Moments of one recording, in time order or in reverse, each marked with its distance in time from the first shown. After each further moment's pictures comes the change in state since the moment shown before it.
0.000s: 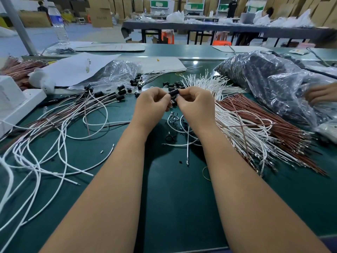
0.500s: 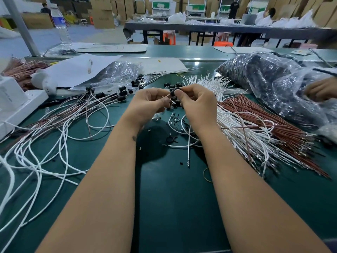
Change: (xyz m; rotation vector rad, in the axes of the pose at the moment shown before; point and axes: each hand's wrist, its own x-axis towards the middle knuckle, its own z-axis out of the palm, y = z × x) left_hand 0.006 0.004 -0.017 -0.203 -0.162 -0.117; right_hand 0.003 -0.001 0.000 0.076 0.037 -0.005
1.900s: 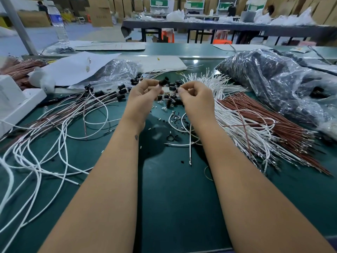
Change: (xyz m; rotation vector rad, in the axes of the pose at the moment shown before) left_hand 0.005 -0.008 -0.002 -0.168 0.175 0.033; right_hand 0.001 -0.005 0.002 -0.025 -0.049 0.112
